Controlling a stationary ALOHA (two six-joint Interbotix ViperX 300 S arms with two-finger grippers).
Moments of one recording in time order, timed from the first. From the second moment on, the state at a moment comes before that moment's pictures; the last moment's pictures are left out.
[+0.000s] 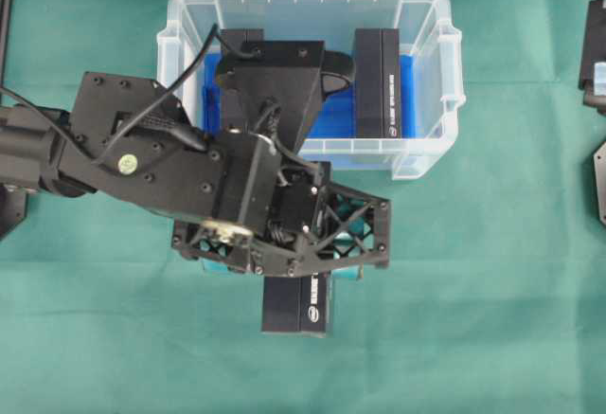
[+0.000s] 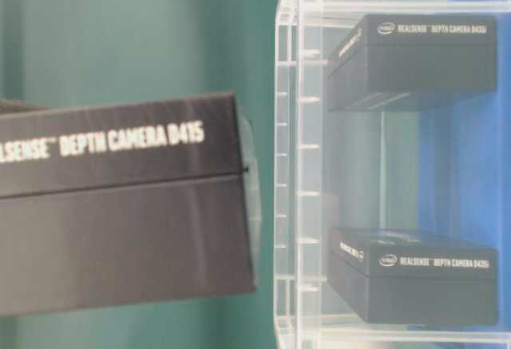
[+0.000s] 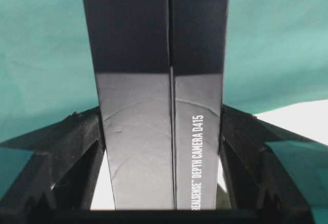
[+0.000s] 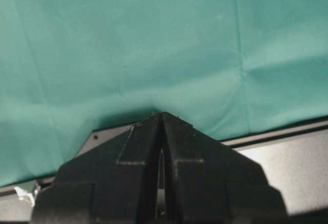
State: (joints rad) left arm -0.21 0.30 -0.61 0.03 1.66 -1.73; right arm -0.02 -0.68 0.52 -0.13 1.53 0.30
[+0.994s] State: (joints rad) left arm -0.21 0.30 -0.11 0.06 1.25 -1.76; right arm -0.02 -0.68 0.52 -0.17 1.53 0.30
